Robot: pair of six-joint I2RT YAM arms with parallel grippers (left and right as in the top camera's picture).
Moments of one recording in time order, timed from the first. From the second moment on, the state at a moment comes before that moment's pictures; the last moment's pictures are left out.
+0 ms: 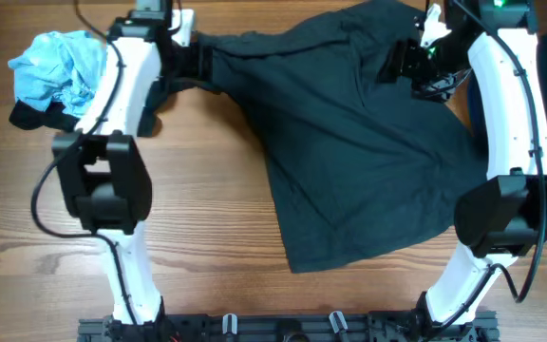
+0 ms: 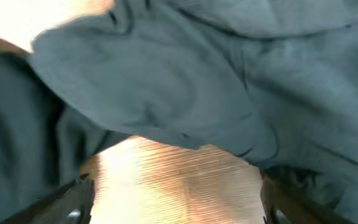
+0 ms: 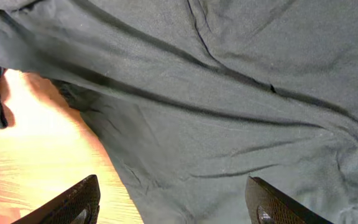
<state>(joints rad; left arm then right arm) -0.09 2.22 1.94 -0.90 0.14 -0.02 0.01 2.02 2.06 -1.44 -0.30 0.26</state>
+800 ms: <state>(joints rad) 0.19 2.34 1.94 -0.93 0.02 -0.16 0.01 2.02 2.06 -1.48 -0.29 0.24</state>
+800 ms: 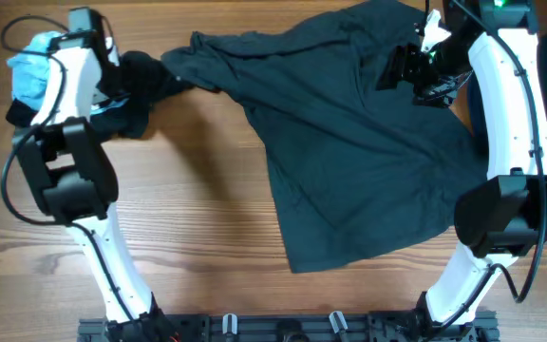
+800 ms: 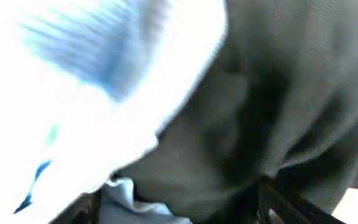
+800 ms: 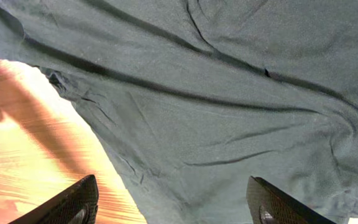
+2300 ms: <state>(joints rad) -0.01 2.45 2.16 -0.98 0.21 -0.64 0.01 2.02 2.06 -1.45 -0.29 0.26</state>
